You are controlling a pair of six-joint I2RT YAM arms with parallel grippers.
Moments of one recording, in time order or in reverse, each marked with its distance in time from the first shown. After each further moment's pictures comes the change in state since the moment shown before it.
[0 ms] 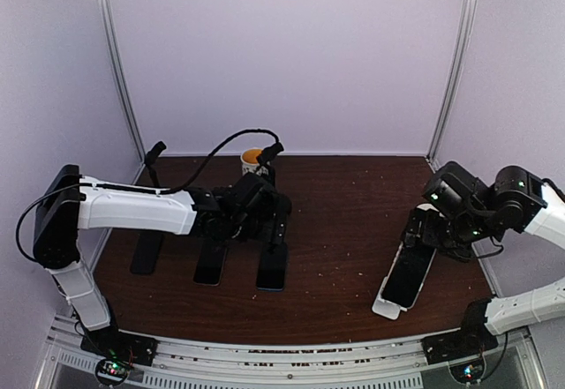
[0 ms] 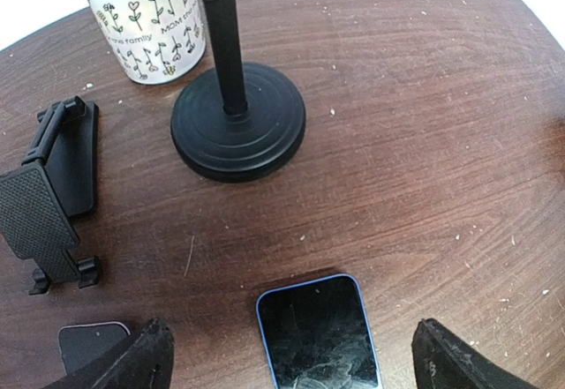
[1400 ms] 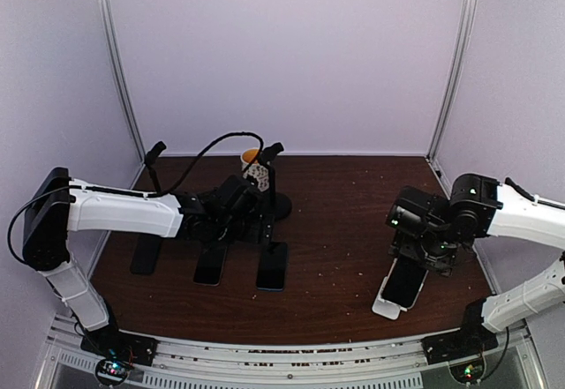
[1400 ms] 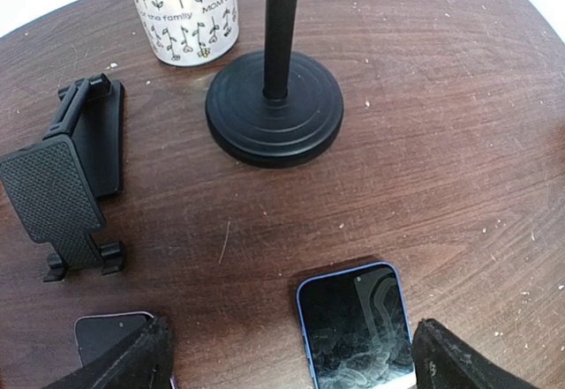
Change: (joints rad) left arm 0.048 -0.073 -0.121 0.059 0.023 0.000; right arm 0.098 0.202 -0.019 -0.051 0.067 0.317
